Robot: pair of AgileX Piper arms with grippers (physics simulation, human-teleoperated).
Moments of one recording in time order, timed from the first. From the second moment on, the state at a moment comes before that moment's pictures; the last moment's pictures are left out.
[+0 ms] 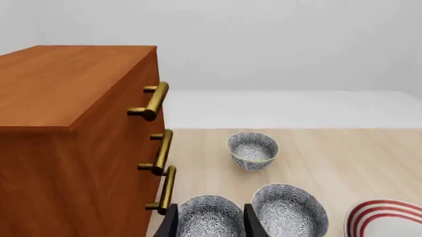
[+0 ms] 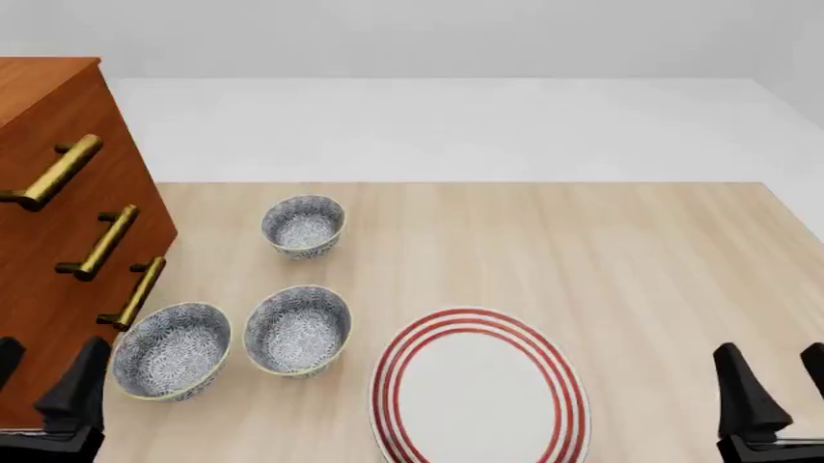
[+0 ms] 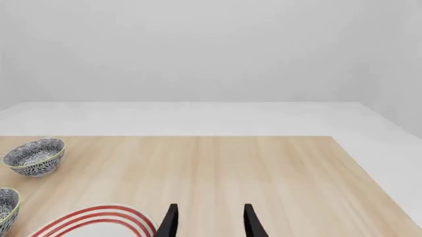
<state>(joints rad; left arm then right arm) 0.00 0.06 -0.06 0.06 0.00 0.00 0.00 0.00 0.00 0.00</state>
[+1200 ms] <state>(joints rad) -0.44 0.58 -0.54 0.31 0.24 0.00 0.02 0.00 -0.01 0.00</state>
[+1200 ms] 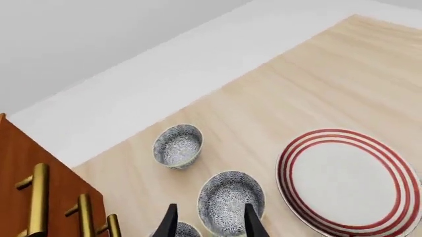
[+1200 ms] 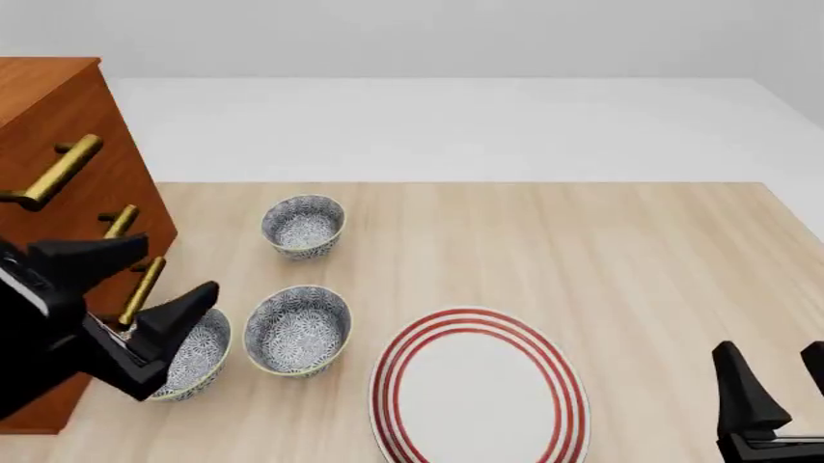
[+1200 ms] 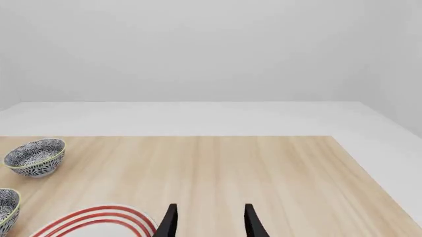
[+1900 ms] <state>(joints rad) -0.62 0.89 -0.54 0.39 0.43 0.00 0.02 0.00 -0.01 0.00</state>
